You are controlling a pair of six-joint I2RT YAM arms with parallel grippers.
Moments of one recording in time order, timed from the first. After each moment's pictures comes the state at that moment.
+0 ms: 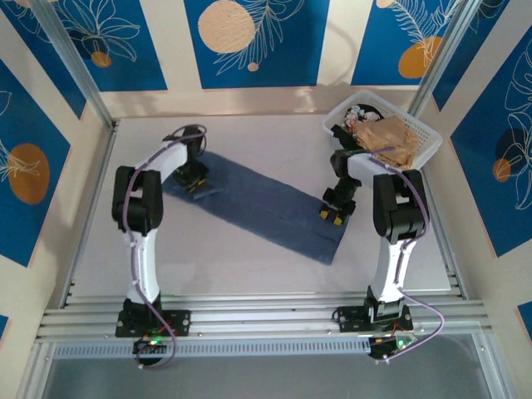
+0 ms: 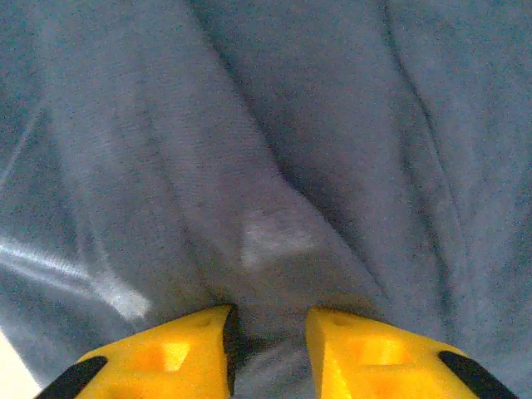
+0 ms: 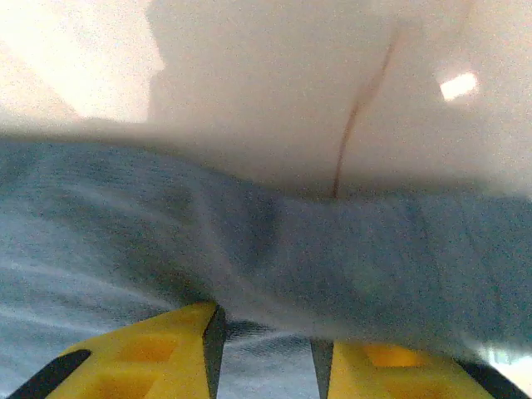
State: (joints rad) left arm -0.20 2.31 1.90 -0.90 -0.07 -0.92; right arm 0.21 1.97 1.30 -1.10 -0.23 0.70
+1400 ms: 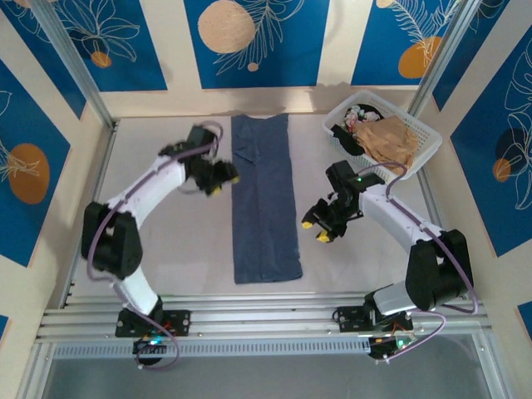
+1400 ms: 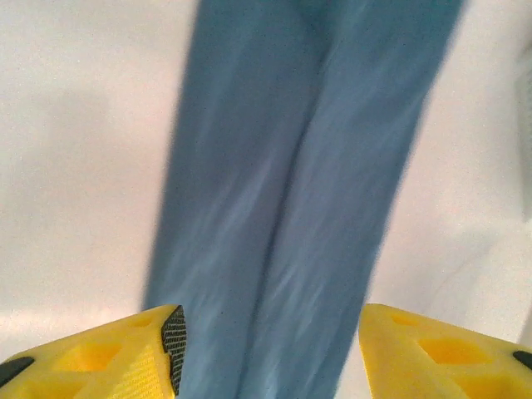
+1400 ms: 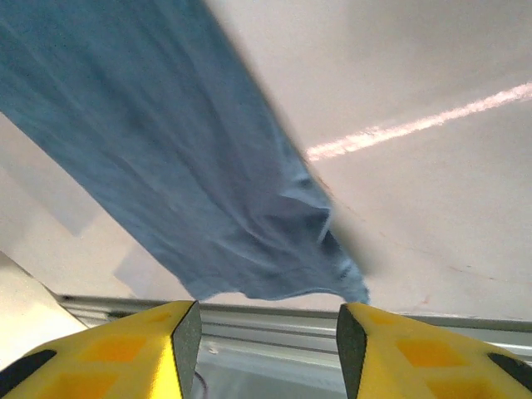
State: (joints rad) left arm -0.48 1.59 1.10 -0.81 0.36 -0.81; right arm 0.35 1.42 0.97 -1.02 -0.51 0.83
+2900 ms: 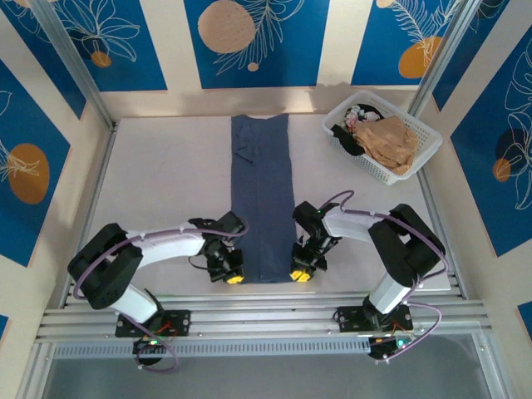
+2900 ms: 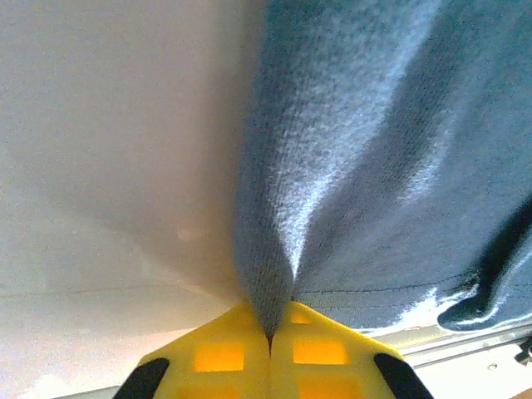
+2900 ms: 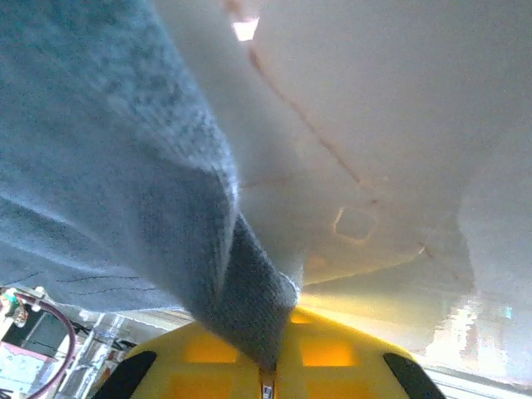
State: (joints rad) left arm -0.82 1.51 0.73 -0.64 0.42 -1.07; right arm 0.65 1.64 0.79 -0.83 -0.59 0.86
